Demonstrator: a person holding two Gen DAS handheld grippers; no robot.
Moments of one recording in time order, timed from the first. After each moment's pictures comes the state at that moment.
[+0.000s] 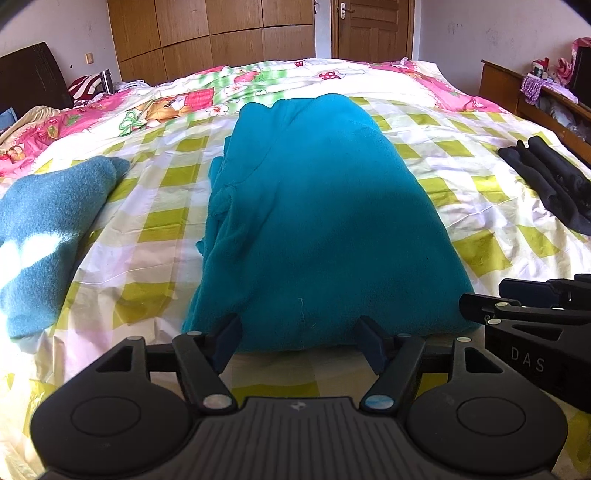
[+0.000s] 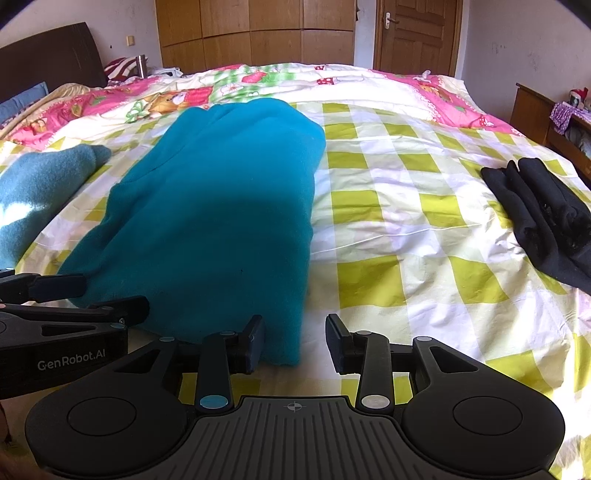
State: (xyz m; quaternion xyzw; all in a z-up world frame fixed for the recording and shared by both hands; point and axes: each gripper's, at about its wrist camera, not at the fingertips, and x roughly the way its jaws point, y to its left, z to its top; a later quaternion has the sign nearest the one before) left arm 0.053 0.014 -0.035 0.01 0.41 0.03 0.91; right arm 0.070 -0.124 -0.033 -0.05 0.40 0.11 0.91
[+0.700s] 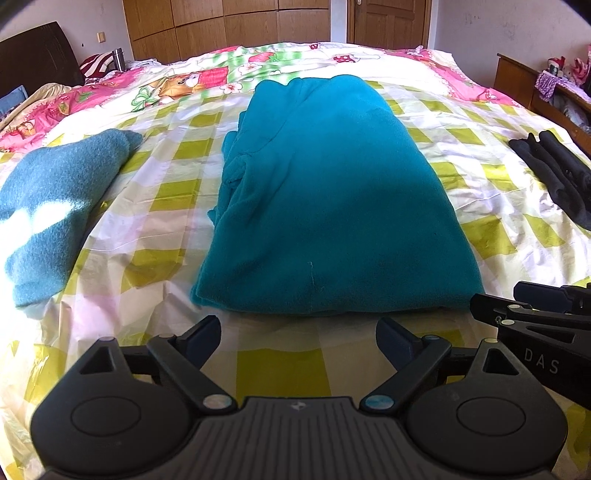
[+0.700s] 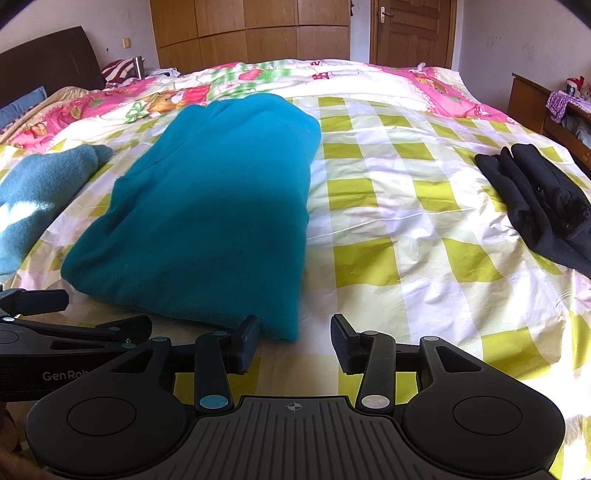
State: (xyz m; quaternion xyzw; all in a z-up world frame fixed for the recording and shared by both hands) left arm 0.042 0.017 -0.038 -0.01 0.44 0.04 0.90; right arm 0.056 -0.131 -0.034 -0.03 0.41 0.11 0.90
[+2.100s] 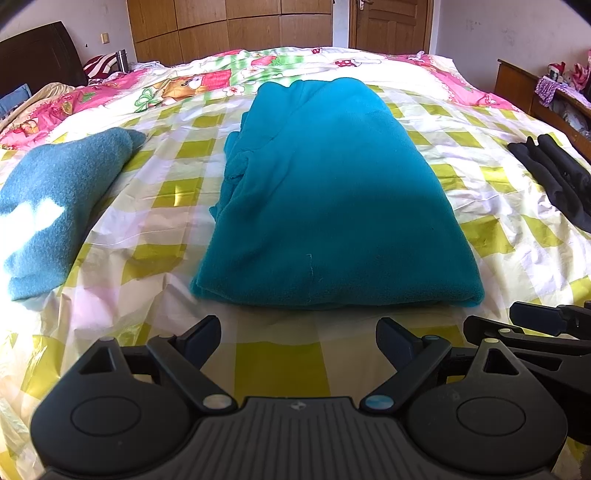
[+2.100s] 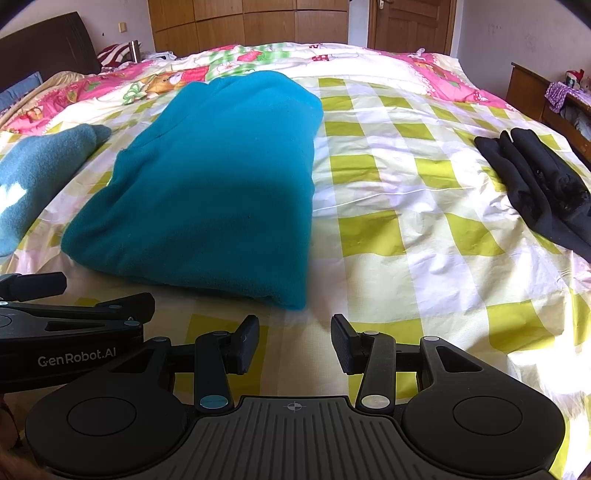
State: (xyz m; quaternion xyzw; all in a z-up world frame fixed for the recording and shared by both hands) left arm 0.035 0.016 -0.039 -0.02 0.43 0.05 0.90; right arm 0.046 -0.121 -0.040 -0.04 0.43 0.10 0.89
